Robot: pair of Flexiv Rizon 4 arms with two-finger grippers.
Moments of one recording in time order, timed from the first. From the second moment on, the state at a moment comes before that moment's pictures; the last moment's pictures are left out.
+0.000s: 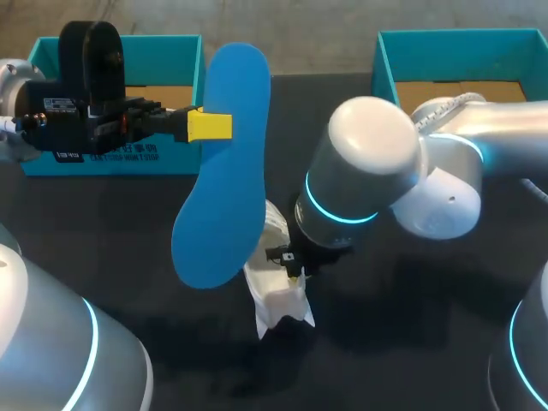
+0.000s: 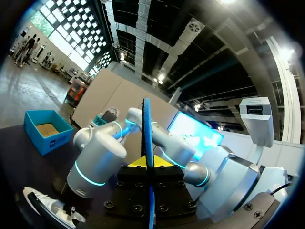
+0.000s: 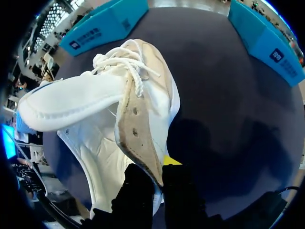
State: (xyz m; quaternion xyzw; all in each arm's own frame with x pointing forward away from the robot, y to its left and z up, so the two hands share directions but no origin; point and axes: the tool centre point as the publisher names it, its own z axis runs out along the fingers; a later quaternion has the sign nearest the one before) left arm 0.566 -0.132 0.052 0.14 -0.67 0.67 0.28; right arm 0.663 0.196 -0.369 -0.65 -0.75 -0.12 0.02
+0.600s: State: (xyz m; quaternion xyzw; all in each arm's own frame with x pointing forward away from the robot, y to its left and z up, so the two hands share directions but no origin) left arm 0.566 -0.132 0.052 0.14 -0.67 0.67 0.28; right arm 0.654 0.184 -0.376 -0.68 -0.72 -0.14 0.01
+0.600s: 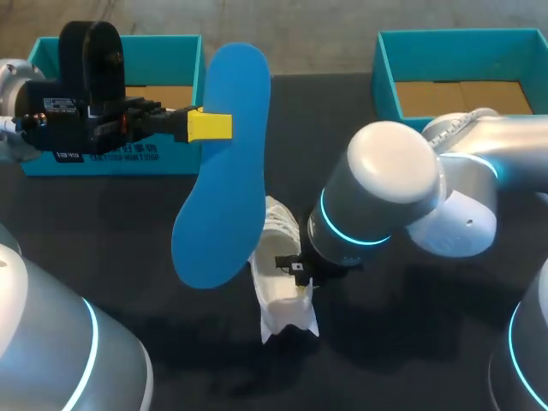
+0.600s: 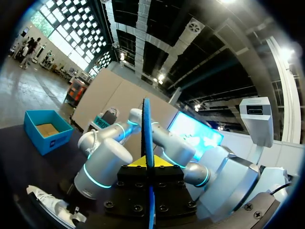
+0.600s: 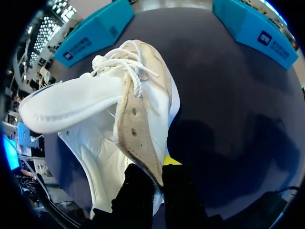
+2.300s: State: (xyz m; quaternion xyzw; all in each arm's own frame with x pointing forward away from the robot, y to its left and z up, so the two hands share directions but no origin) left arm 0.566 -0.132 0.052 0.14 -0.67 0.67 0.28; right arm 0.693 0.170 -0.370 -0.68 -0.71 -0.15 0.03
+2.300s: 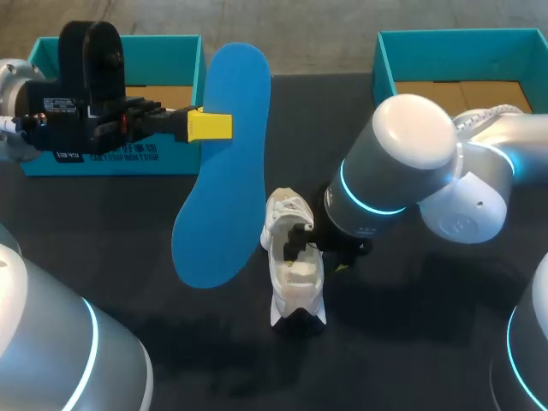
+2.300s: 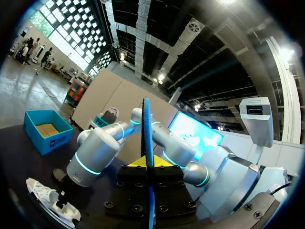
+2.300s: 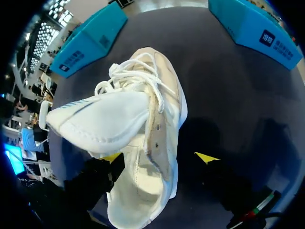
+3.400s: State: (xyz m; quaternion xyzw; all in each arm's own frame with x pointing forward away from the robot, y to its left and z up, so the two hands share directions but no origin) left arm 0.566 -0.132 0.052 0.14 -0.67 0.67 0.28; right arm 0.692 0.136 -0.295 -0.55 -0.78 -0.27 0.06
